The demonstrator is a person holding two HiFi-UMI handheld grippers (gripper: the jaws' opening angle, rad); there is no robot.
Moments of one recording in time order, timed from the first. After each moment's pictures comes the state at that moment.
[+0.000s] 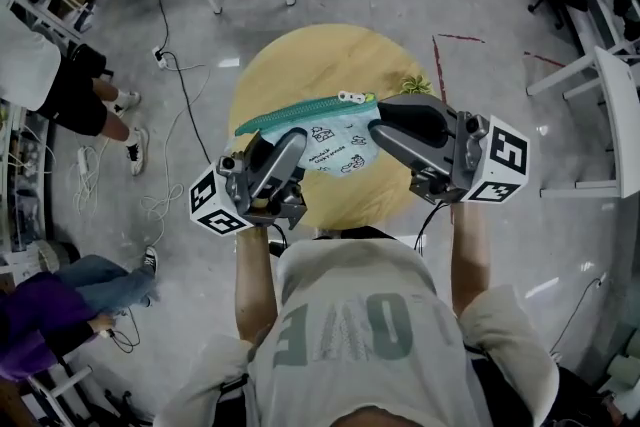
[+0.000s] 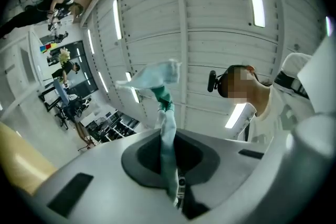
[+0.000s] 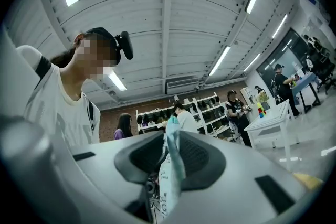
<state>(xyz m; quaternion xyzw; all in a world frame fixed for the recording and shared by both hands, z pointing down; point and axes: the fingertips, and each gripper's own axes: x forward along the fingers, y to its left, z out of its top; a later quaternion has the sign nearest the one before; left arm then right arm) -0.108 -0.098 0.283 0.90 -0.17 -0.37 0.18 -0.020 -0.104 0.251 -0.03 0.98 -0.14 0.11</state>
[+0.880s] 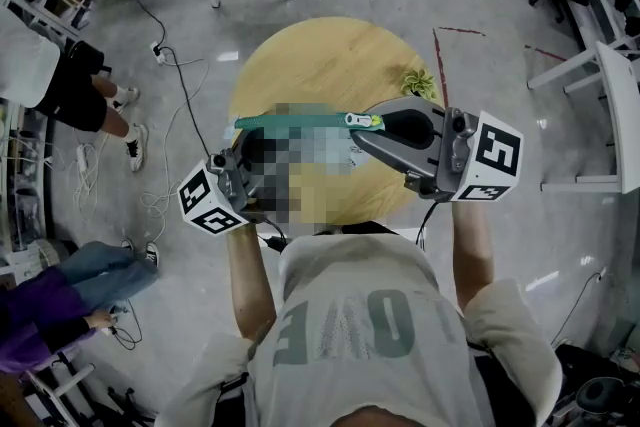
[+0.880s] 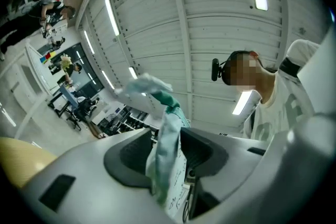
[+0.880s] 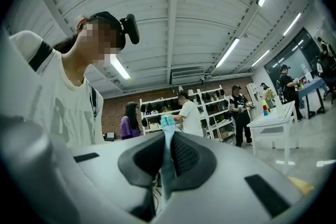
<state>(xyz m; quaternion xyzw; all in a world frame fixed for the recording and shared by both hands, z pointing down) -0.109 -0.107 0.294 0.92 -0.20 -0.30 0.17 -0.039 -0.096 0.262 -0.01 0.99 -0.10 0.05</state>
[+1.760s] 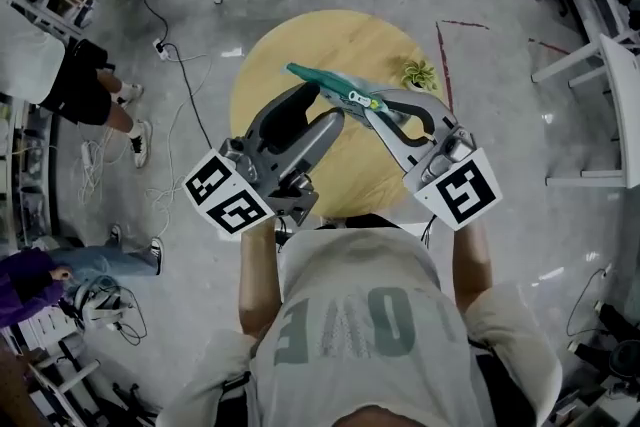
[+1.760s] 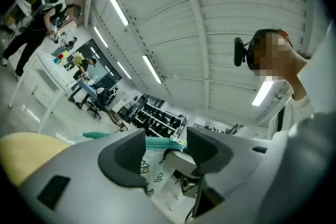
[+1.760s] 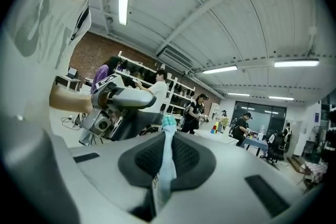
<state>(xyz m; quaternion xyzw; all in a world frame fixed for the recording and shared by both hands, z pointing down) -0.062 -0.123 0.277 0.91 -0.28 -0.20 0.23 -0.020 -0.121 0.292 -0.25 0.95 0.14 -0.08</state>
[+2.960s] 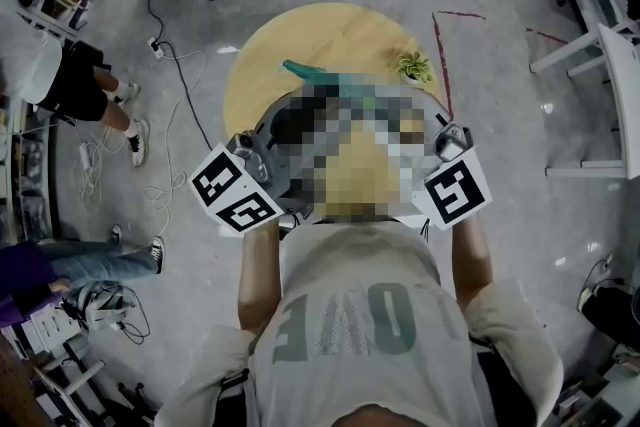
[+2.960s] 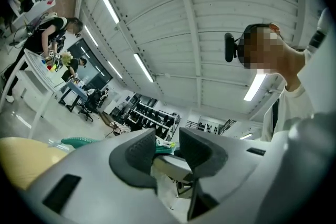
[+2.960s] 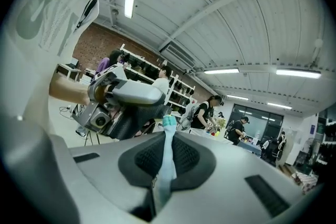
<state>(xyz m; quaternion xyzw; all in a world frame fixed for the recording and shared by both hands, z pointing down) -0.031 -0.115 0.276 0.93 -0.25 -0.20 0.19 -0.008 -0.117 0.320 -0.25 0.94 0.18 -0.17</state>
